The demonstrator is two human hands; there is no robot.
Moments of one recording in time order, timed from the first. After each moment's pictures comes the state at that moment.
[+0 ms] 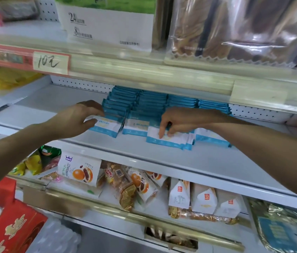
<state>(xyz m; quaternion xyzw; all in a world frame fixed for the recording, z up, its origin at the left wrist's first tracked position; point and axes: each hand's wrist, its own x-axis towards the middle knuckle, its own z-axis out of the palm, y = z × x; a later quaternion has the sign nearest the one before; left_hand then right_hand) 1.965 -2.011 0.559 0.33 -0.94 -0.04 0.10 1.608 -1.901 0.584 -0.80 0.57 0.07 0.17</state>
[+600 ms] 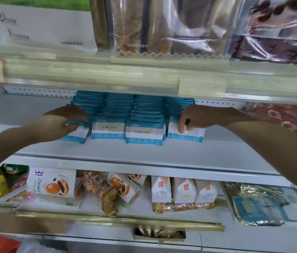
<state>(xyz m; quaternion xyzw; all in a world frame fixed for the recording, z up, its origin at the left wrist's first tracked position) 1.918 -2.059 0.534 0.29 -0.95 -0.03 0.06 1.469 -1.827 0.573 -0.70 0.69 0.08 0.14</state>
